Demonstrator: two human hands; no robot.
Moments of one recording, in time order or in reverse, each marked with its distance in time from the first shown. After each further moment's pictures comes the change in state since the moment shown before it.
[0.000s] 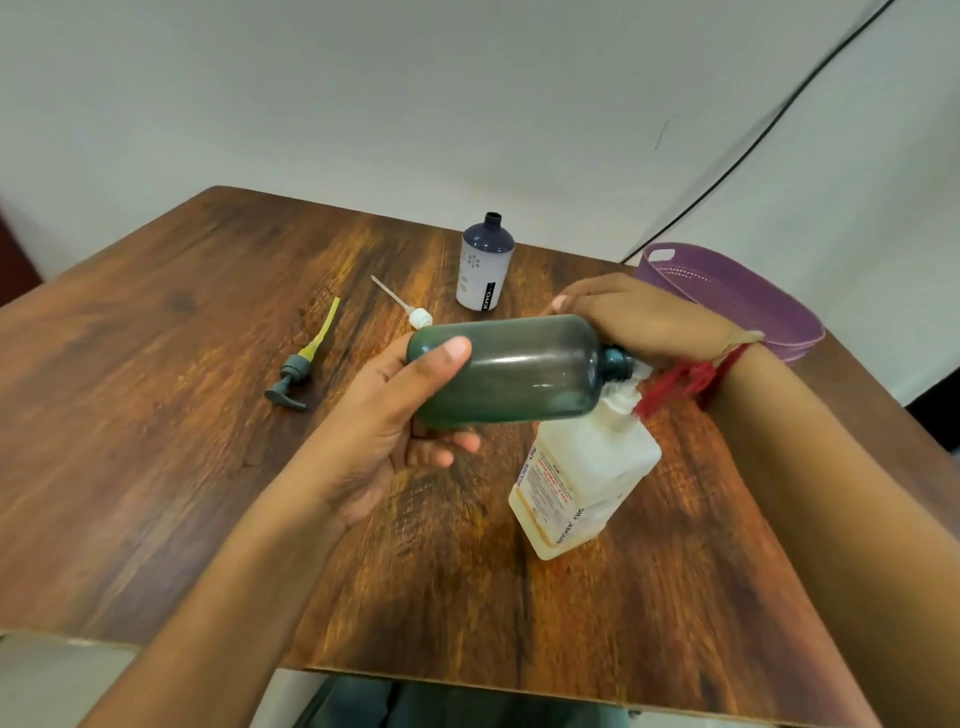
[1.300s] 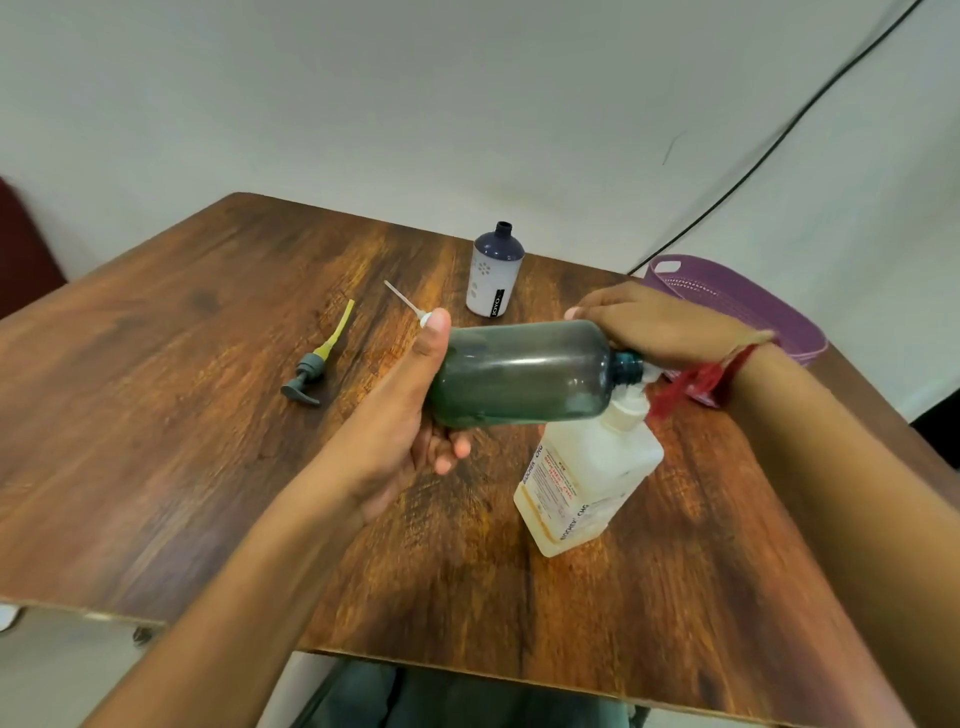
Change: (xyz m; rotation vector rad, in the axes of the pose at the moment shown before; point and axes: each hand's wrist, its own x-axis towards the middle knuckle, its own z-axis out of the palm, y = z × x) left_hand -0.010 0.002 0.012 0.082 0.058 -0.003; right_hand -0.013 -0.004 -0.004 -0.181 -0.022 -0.003
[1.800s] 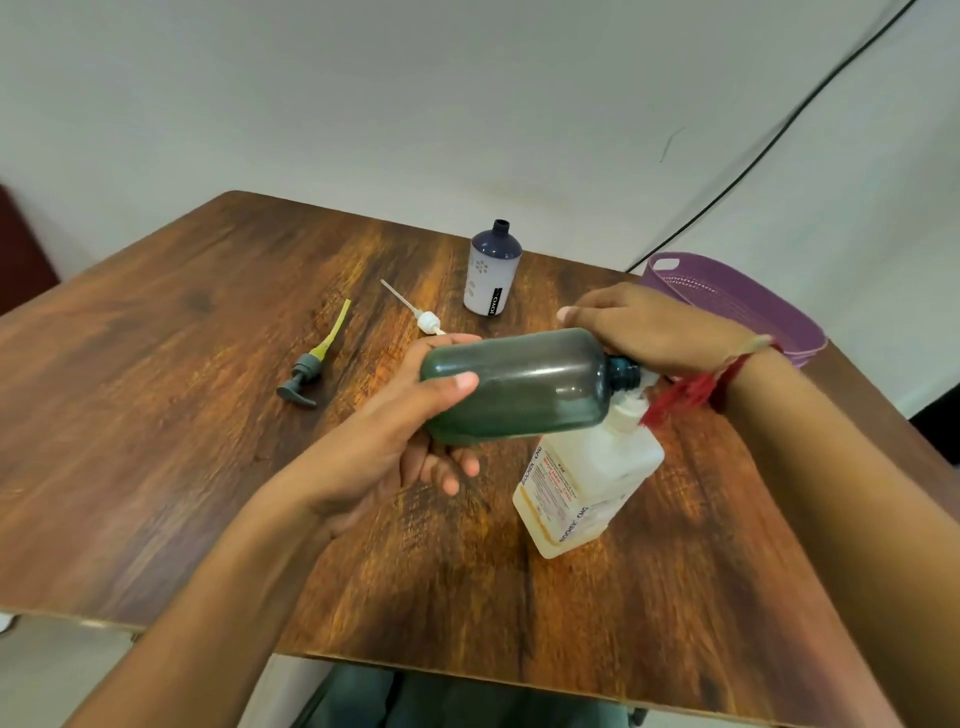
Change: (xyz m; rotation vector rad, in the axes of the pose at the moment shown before) left_hand -0.003 -0.003 -0.015 -0.047 -0.190 -0.055; right_hand 0.002 0.000 0.004 -0.080 0.032 0.001
